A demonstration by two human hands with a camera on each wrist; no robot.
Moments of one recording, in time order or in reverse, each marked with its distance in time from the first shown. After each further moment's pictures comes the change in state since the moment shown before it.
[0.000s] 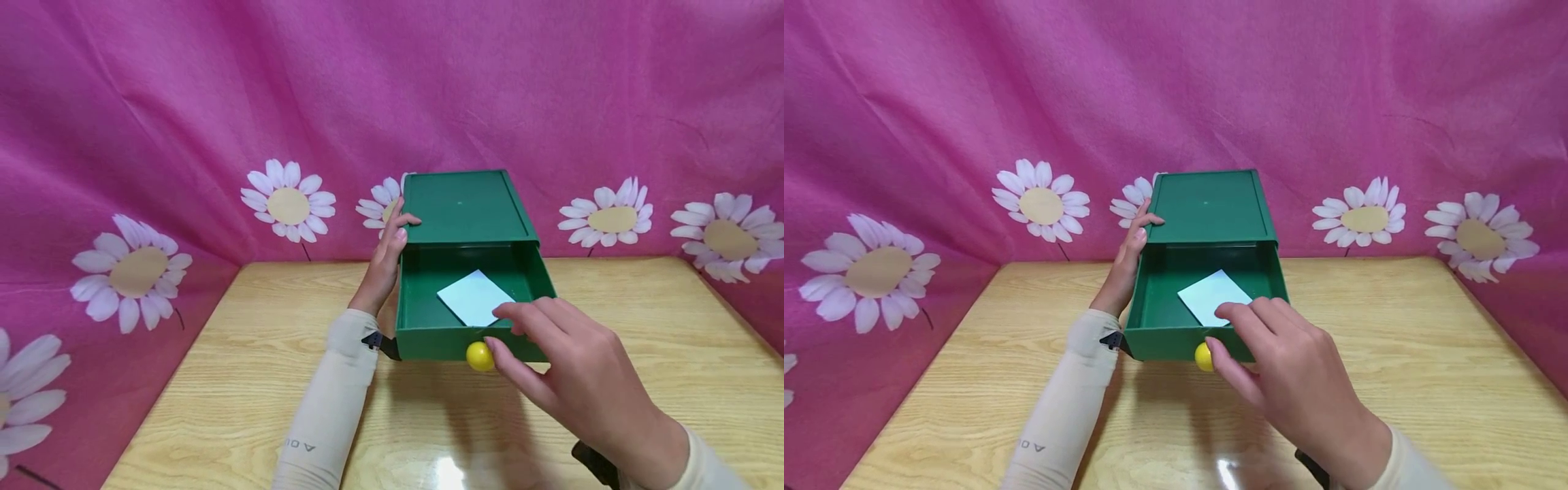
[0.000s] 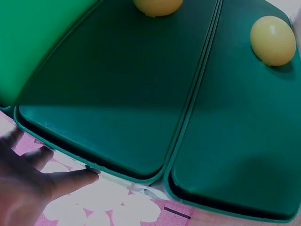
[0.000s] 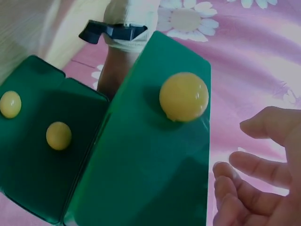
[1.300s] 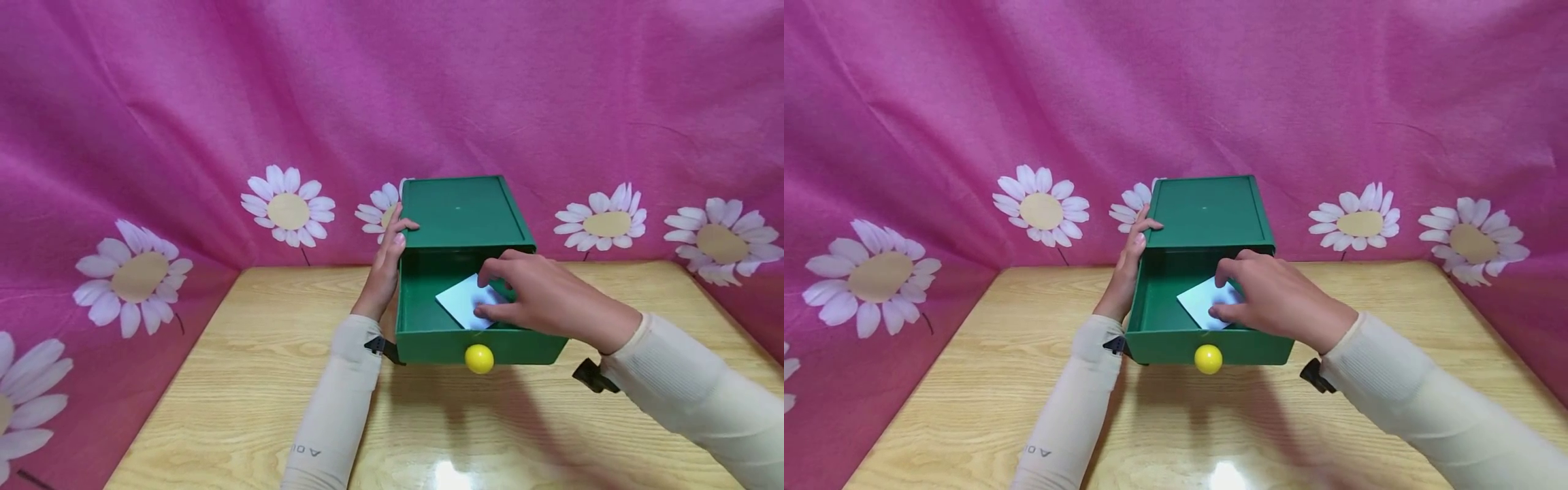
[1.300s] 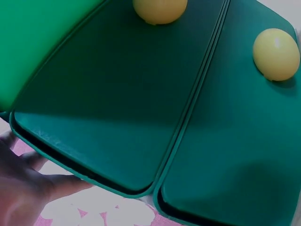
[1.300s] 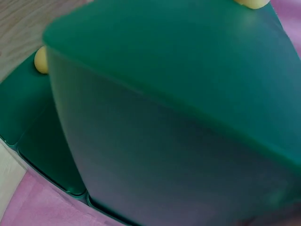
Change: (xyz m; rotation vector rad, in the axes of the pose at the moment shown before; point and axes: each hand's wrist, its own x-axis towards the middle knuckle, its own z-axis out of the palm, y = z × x) left_hand -0.007 0.027 0.006 -0.085 0.024 -0.010; right_hand 0.058 0.063 0.020 0.093 -0.633 0.227
